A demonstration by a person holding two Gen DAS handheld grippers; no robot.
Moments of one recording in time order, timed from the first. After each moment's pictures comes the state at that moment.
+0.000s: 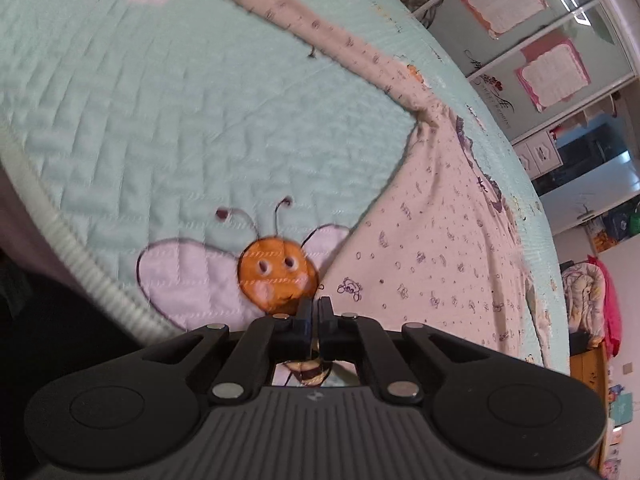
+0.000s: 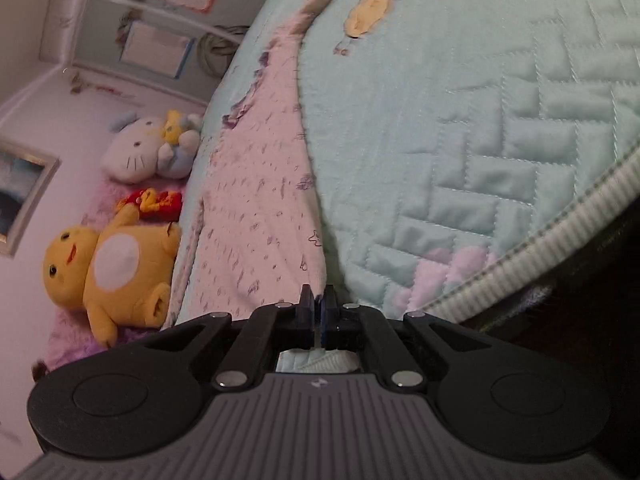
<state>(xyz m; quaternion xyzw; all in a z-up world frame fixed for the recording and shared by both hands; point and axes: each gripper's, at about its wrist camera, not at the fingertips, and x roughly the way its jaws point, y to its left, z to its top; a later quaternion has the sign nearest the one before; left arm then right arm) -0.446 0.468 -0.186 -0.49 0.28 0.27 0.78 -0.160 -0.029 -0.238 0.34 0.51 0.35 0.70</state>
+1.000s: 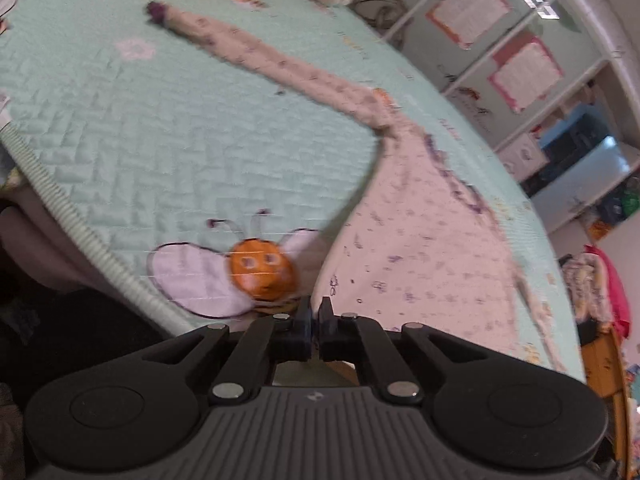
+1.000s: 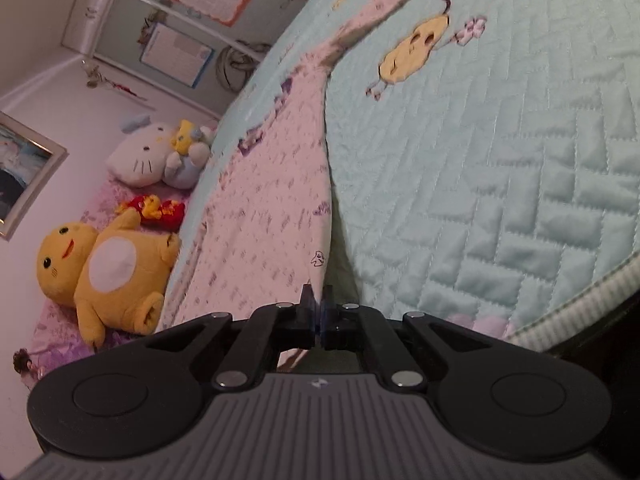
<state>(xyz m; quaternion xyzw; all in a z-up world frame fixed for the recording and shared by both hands) -0.460 0.436 -0.164 -0.43 0.26 0.29 0.82 -0.154 -0.015 -0.223 0.30 0.48 0.36 0.74</state>
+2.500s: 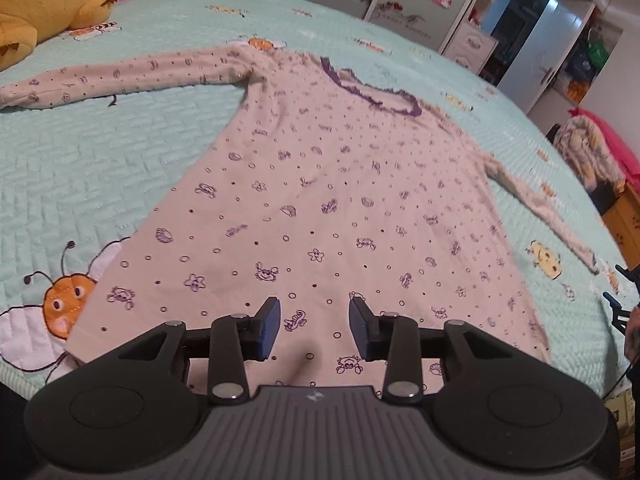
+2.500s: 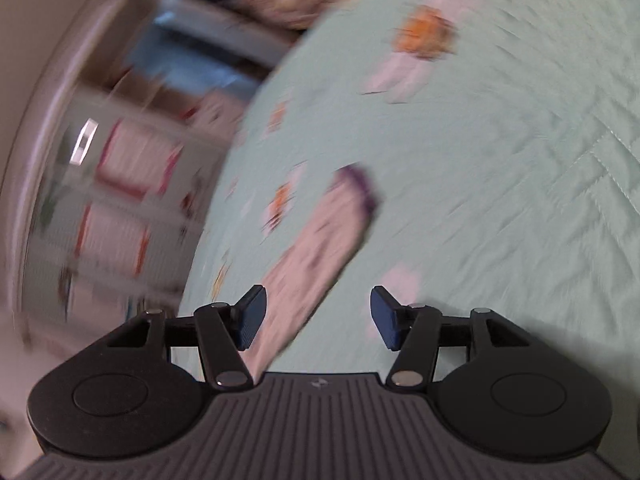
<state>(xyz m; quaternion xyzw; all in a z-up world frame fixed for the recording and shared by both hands) -0.323 0.365 -0.152 -0.26 0.36 0.21 0.87 0.086 -0.179 -0.232 0.52 0.31 0.07 0.79</state>
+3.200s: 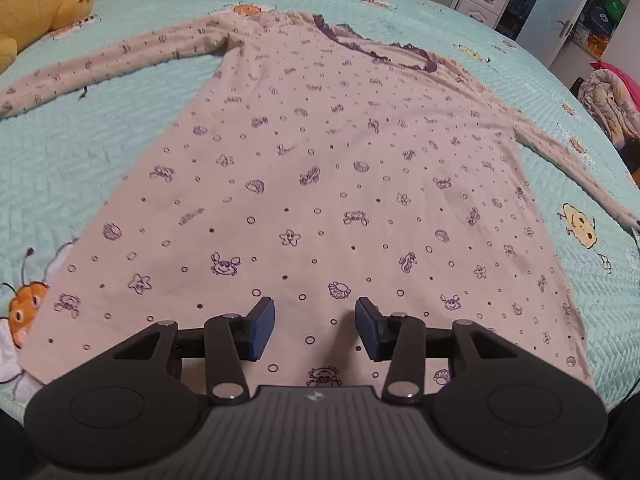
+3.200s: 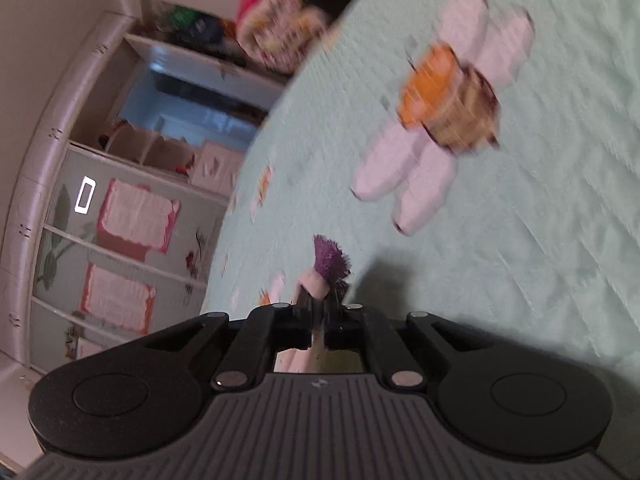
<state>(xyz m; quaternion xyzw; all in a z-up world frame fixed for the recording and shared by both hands) -0.272 0.349 -0.173 -0.23 0.42 0.23 0.85 0.202 -0.202 -0.271 0.54 0.26 0.06 0.80</state>
